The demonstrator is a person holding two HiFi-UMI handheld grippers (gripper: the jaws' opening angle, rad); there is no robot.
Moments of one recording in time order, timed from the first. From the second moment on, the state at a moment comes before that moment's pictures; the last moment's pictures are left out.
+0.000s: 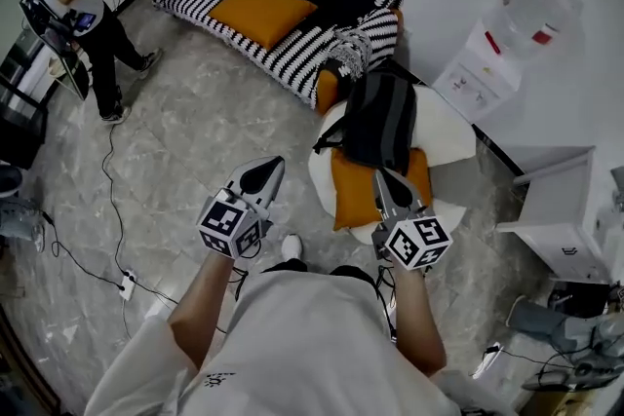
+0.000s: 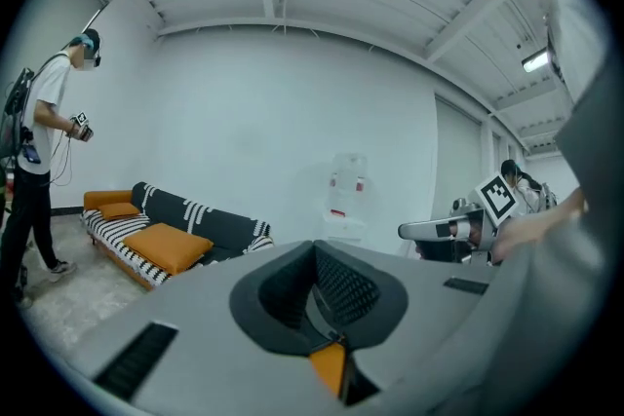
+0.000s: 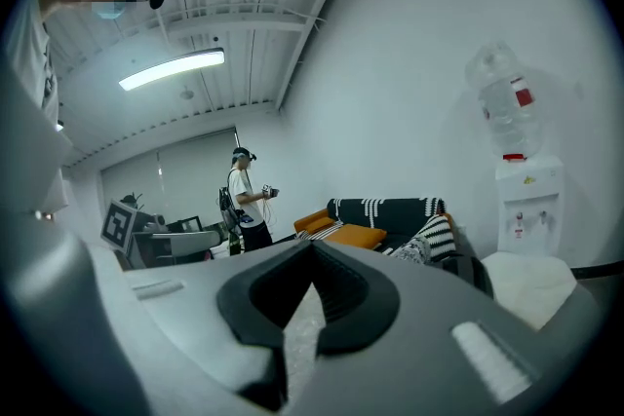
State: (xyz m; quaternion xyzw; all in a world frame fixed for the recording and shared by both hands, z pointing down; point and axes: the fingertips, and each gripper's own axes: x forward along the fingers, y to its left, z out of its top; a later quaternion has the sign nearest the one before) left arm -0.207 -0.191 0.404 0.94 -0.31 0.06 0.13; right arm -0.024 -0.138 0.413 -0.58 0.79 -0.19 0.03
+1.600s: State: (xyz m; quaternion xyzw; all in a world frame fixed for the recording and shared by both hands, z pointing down) left arm 0.034 -0.321 0.461 0.97 -0.14 0.15 0.12; right arm 0.181 -0.212 0.488 -0.69 0.69 -0.22 0.05
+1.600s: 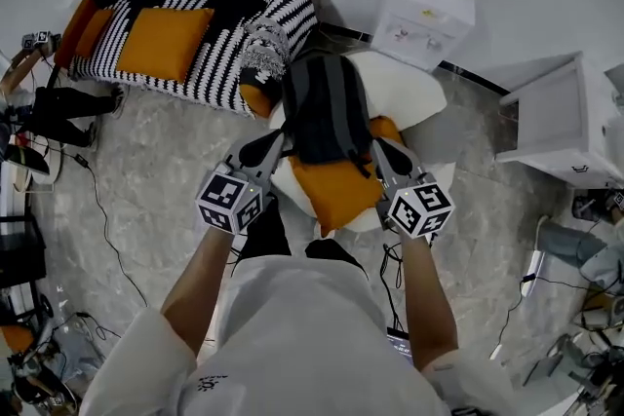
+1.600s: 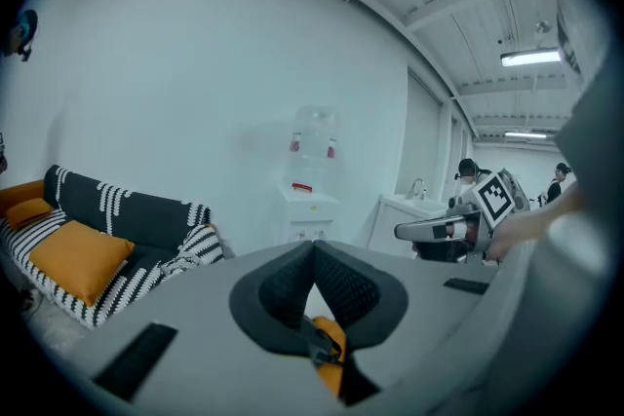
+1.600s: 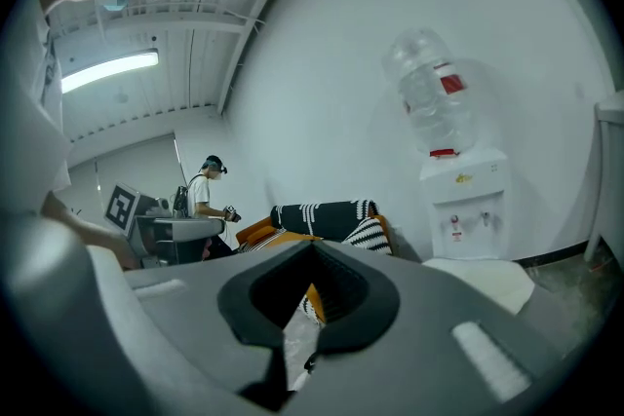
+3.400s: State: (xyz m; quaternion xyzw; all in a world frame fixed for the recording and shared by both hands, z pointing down) left arm 0.134 -0.493 0.841 0.90 -0.02 0.35 0.25; right arm 0.277 -0.406 0.839 -0.76 0.55 -0.34 -0.11
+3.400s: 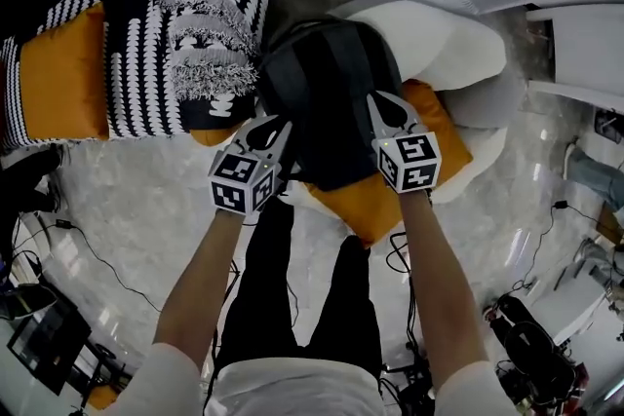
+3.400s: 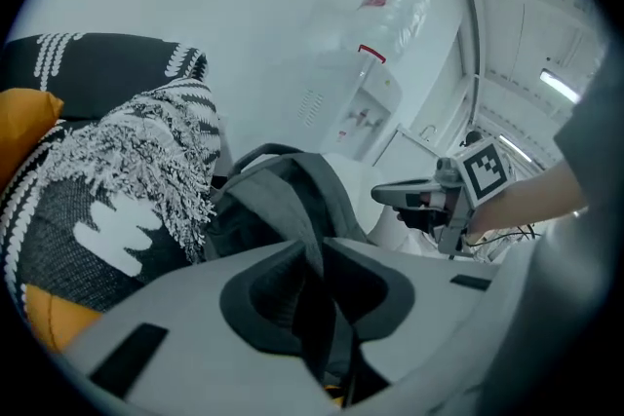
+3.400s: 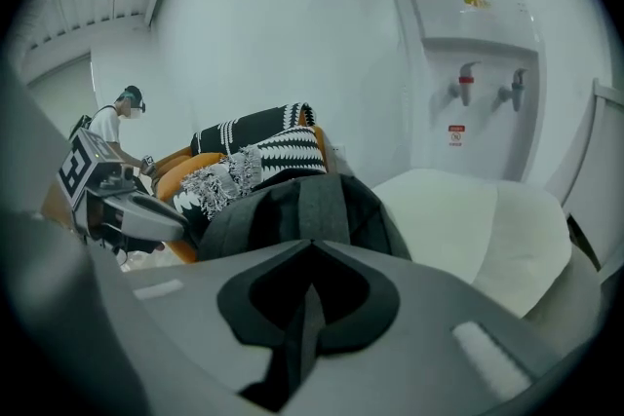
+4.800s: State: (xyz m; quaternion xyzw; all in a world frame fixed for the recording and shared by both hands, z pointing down) left arm 0.165 -0.486 0.867 0.89 0.02 0.35 0.31; right arm 0.277 -0.454 0.885 -0.68 0.62 -0.40 -0.05
